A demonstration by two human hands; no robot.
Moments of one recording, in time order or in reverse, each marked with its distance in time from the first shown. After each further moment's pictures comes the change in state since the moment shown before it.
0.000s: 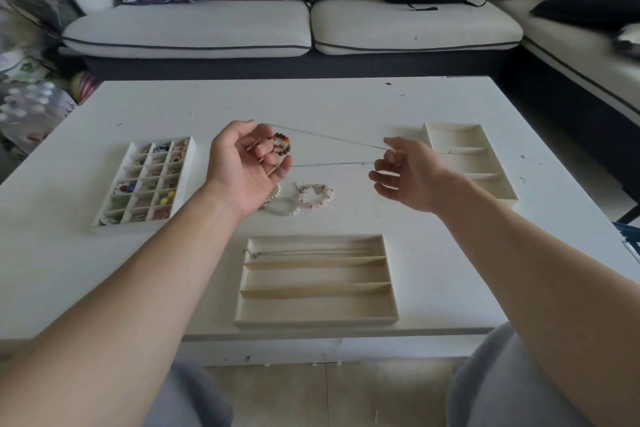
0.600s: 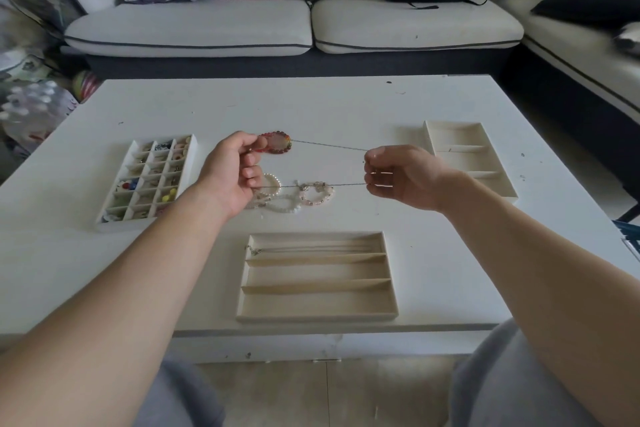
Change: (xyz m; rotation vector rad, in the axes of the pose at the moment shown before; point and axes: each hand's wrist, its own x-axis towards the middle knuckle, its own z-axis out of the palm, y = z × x) left_hand 0.005 0.006 -0.018 0.319 0.174 -0.017; right_hand -0.011 0.002 0.003 -0.116 -0.274 -0.072
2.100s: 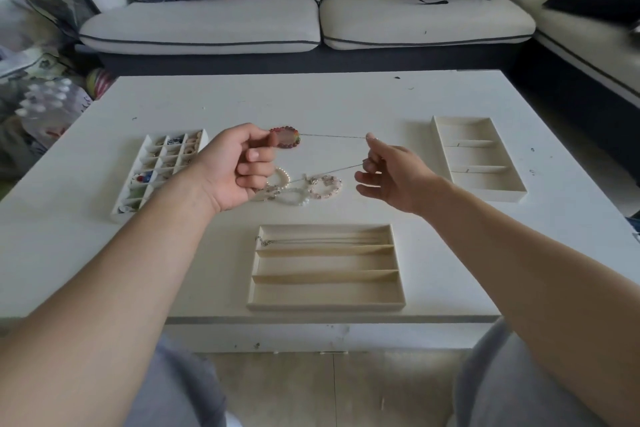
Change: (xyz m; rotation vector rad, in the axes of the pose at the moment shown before) left_hand -0.023 0.023 -0.013 0.085 -0.320 -0.169; right_hand 0.008 0.018 0.035 0.070 0.201 -0.020
